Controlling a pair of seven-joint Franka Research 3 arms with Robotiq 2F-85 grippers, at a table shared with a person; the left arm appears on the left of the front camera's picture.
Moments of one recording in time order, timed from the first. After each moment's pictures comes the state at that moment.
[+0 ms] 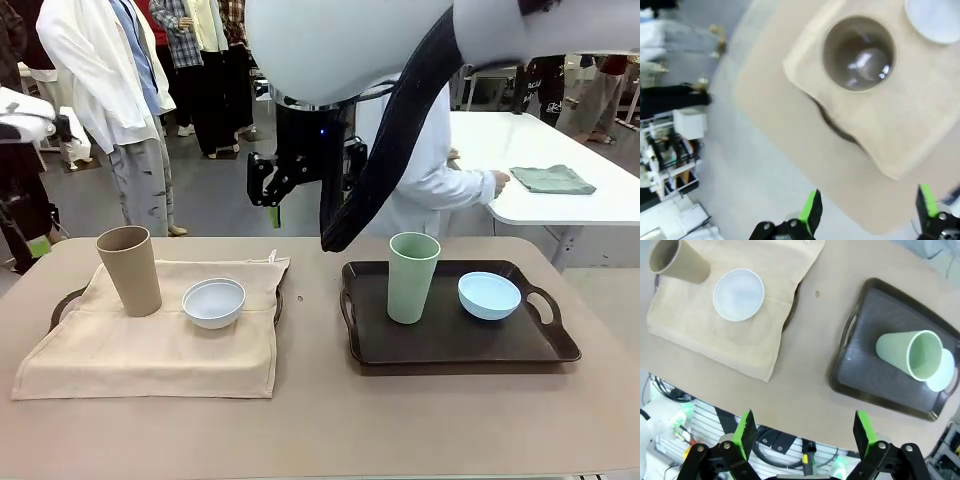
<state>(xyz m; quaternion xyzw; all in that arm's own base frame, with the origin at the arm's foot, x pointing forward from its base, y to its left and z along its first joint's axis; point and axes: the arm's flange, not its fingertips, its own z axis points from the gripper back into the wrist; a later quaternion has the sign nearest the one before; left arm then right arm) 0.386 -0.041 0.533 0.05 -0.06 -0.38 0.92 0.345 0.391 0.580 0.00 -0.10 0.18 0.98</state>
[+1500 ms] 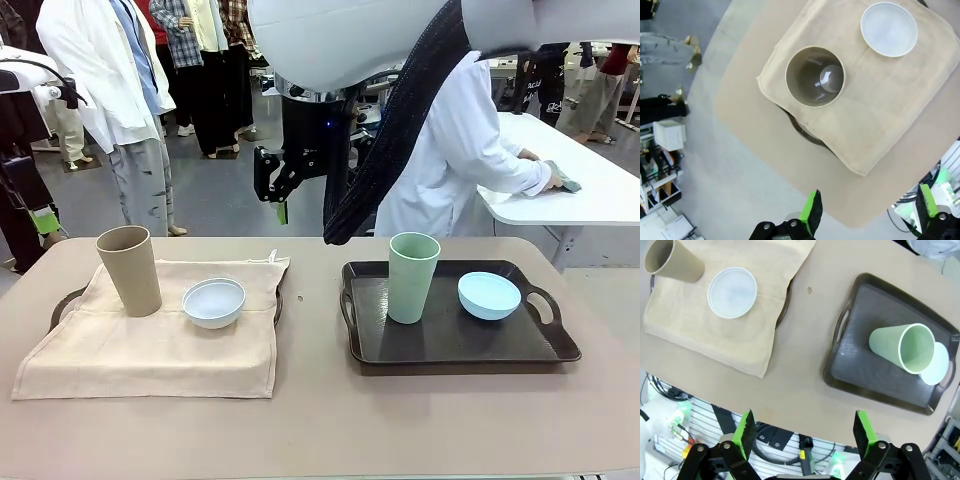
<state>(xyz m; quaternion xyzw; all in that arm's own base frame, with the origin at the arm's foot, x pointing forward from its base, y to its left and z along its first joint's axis) 0.382 -0.061 0.575 0.00 -0.04 -0.39 0.92 0.345 0.386 0.586 -0.01 -0.09 0.17 0.98</state>
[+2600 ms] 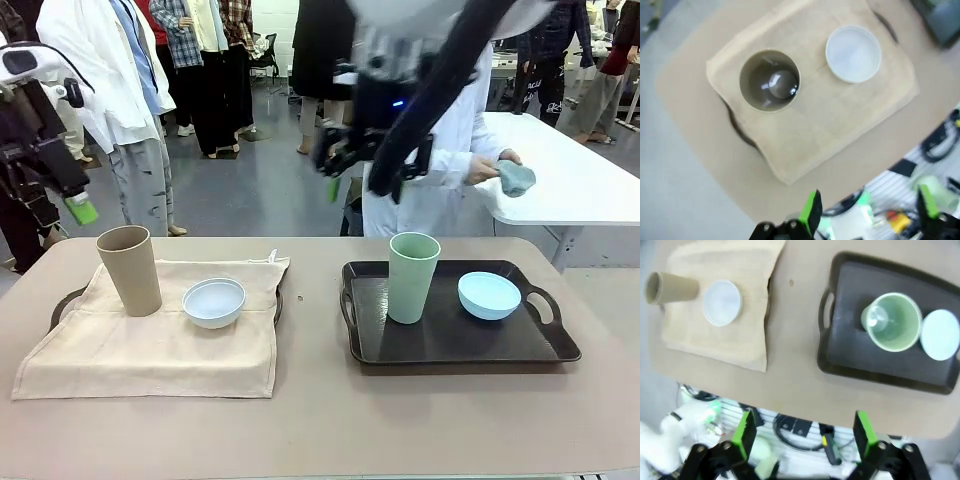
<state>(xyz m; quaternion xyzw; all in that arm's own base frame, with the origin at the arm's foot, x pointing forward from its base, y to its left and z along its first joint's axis) 0.392 -0.074 0.570 -0.17 0.00 -0.22 0.96 0.386 0.266 0.603 0.10 -0.04 0.07 0.99</state>
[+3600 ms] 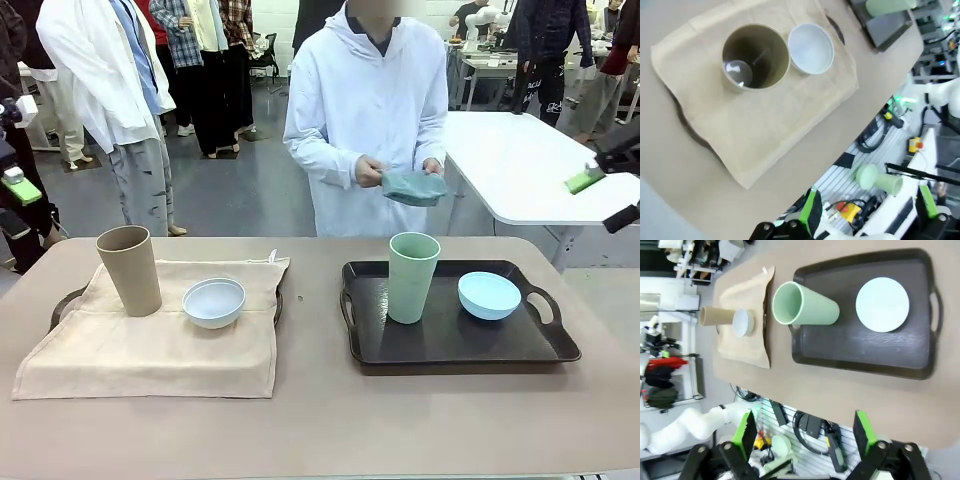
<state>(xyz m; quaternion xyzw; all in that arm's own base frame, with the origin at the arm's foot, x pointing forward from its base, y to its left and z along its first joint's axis) 0.416 0.048 0.529 -0.40 0.06 -0.20 0.89 0.323 -0.070 0.566 0.33 -0.11 -0.02 0.94</state>
